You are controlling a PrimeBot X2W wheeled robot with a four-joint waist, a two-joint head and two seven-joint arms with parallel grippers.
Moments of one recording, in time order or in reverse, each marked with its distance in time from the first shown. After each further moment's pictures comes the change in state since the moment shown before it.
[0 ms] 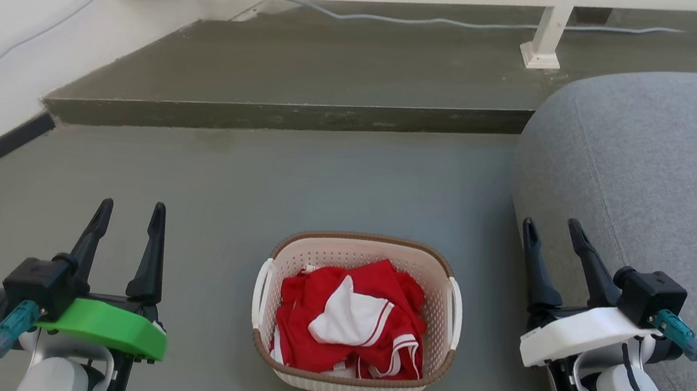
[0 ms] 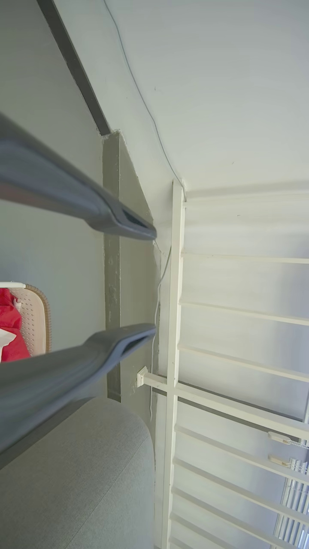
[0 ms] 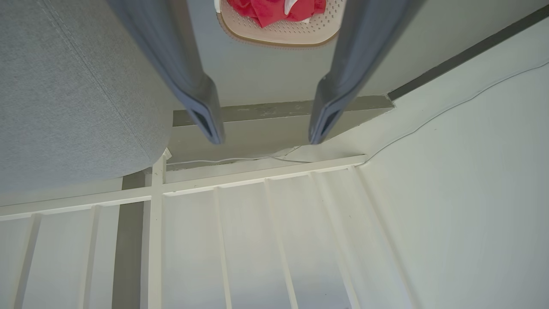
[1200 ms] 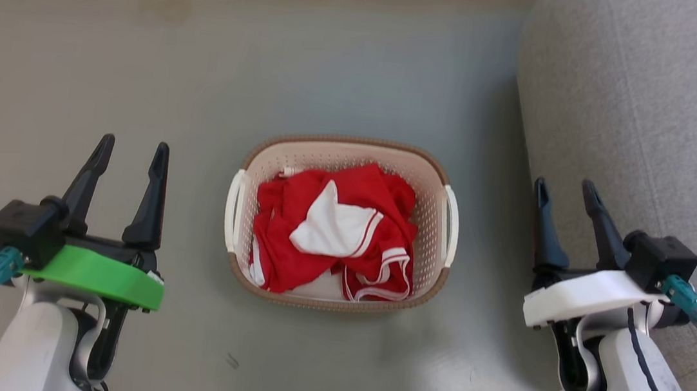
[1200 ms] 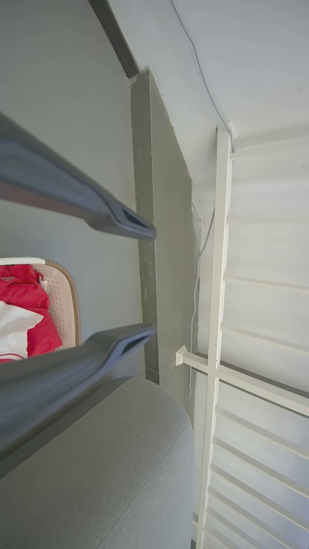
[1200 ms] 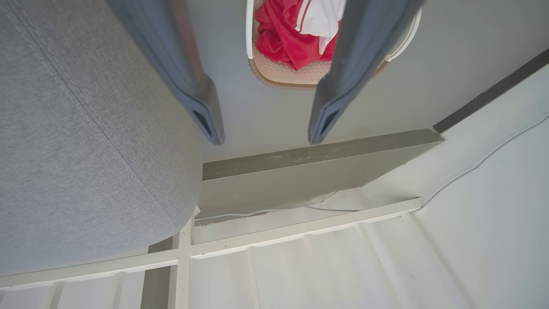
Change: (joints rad) left arm -0.126 0.082 -0.082 -0.031 -0.093 -0.001 -0.003; right arm -0.082 0.012 -0.016 0.006 -0.018 -0.044 0.000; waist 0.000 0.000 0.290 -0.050
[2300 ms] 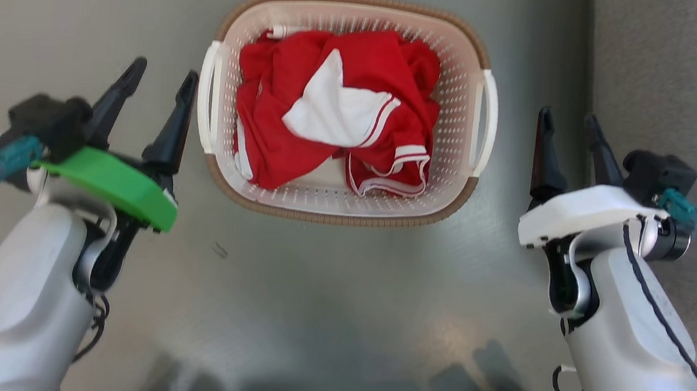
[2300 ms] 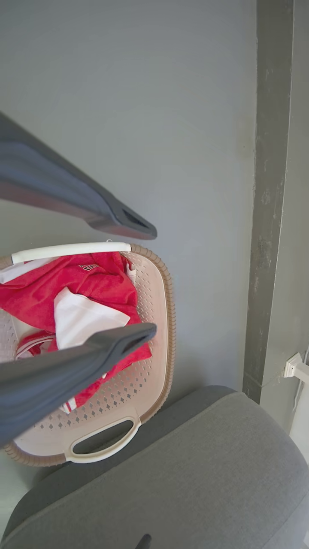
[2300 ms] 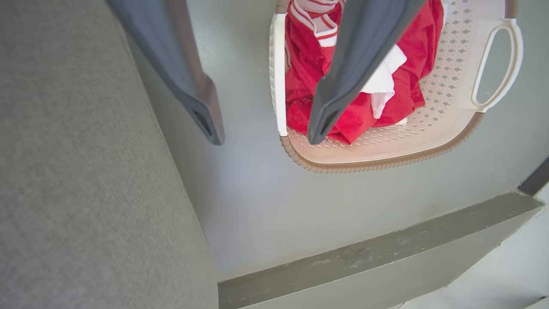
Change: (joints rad) left arm -0.327 0.116 -0.266 0.214 -0.216 0.000 0.017; right arm -0.272 0.001 0.052 0.233 0.107 -0.088 -0.002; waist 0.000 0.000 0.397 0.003
